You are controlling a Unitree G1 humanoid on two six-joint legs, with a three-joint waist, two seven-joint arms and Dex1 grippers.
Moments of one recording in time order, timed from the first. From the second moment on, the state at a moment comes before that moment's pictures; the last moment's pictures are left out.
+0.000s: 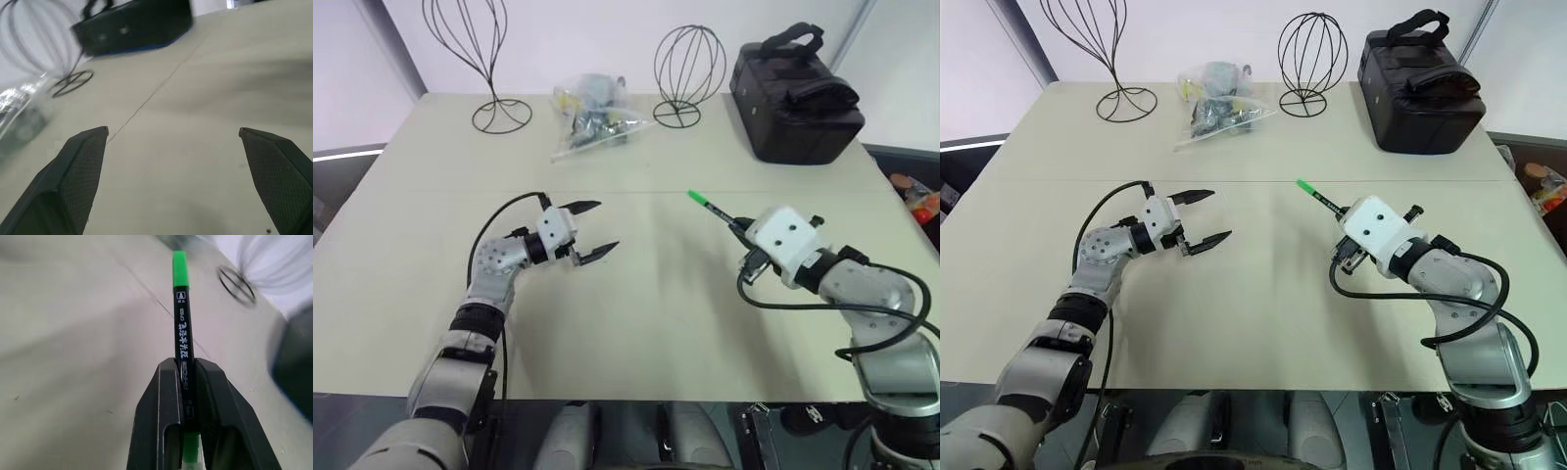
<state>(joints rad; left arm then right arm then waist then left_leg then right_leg) -0.55 0.36 -0.08 0.49 -0.14 -0.31 -0.82 -0.17 -0.56 -0.08 -0.73 -0.15 0.84 0.59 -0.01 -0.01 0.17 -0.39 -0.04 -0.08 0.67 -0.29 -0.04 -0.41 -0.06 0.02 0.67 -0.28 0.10</state>
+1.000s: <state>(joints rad) -0.53 0.57 -0.11 0.20 -0.37 -0.08 -1.40 -0.04 -0.25 -0.14 -0.76 -0.16 1.23 0.22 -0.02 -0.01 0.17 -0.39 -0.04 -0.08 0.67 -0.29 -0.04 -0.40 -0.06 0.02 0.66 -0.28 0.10</state>
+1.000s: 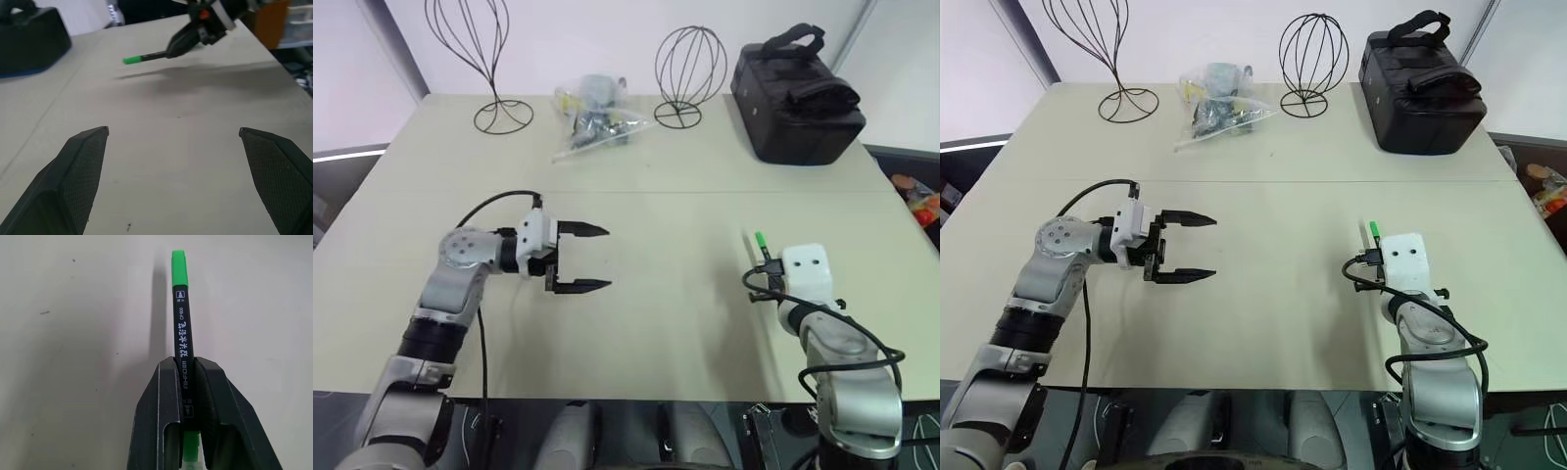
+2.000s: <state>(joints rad) -0.60 0.50 -0.14 0.35 -0.31 -0.26 -1.49 0.00 -0.33 -0.22 -0.86 -0.02 1.28 0.26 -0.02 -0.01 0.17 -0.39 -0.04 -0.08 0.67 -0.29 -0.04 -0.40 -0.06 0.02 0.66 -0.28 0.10</state>
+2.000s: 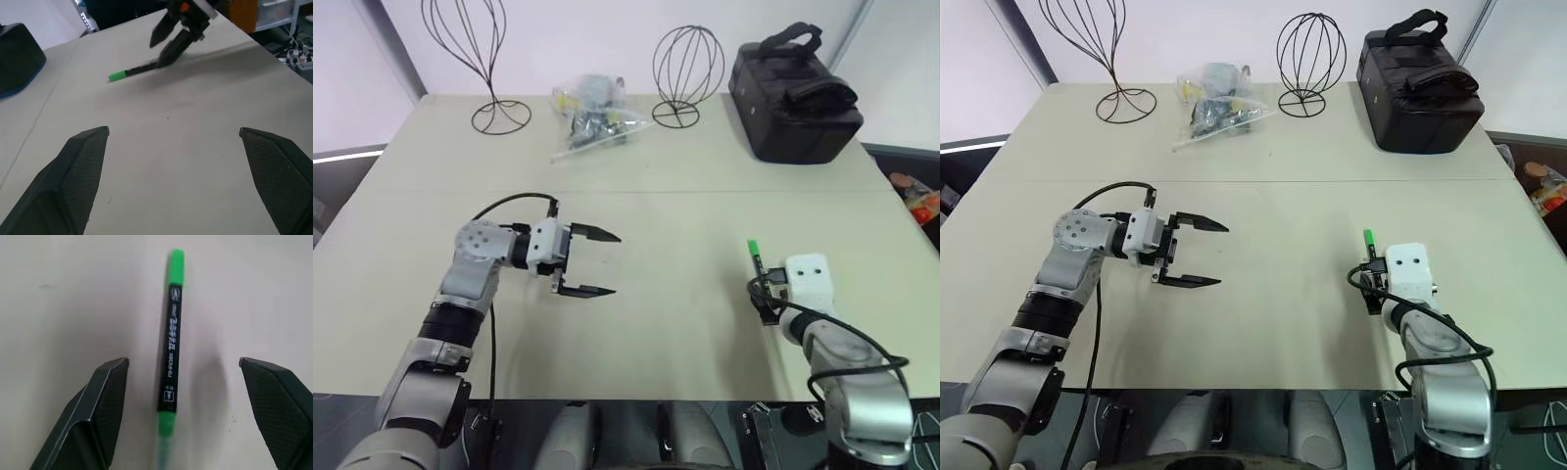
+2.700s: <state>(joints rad) -0.64 0.45 -0.15 0.45 -0.29 -0.29 -1.49 0.67 -1.03 -0.94 -1.02 1.21 0.96 0.18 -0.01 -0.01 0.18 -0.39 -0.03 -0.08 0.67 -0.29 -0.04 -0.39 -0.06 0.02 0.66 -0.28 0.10</state>
